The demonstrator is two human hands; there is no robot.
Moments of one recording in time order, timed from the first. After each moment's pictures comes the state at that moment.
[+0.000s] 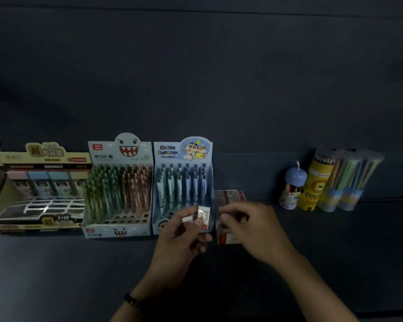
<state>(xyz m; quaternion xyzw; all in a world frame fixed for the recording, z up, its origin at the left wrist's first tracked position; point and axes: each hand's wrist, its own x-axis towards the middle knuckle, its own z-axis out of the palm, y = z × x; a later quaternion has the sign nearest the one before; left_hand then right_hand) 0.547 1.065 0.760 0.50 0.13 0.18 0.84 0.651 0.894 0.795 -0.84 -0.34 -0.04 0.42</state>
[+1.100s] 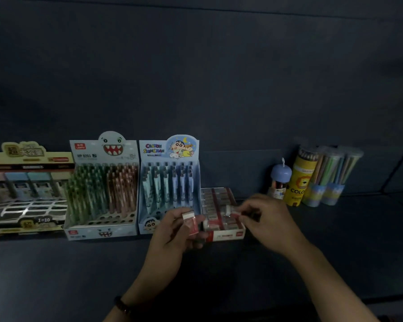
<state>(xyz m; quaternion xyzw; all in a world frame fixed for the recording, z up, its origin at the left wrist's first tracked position) 0.547 1.057 0.755 0.62 0.06 0.20 0.76 0.691 0.845 0.783 -0.87 -0.34 -0.09 0.35</state>
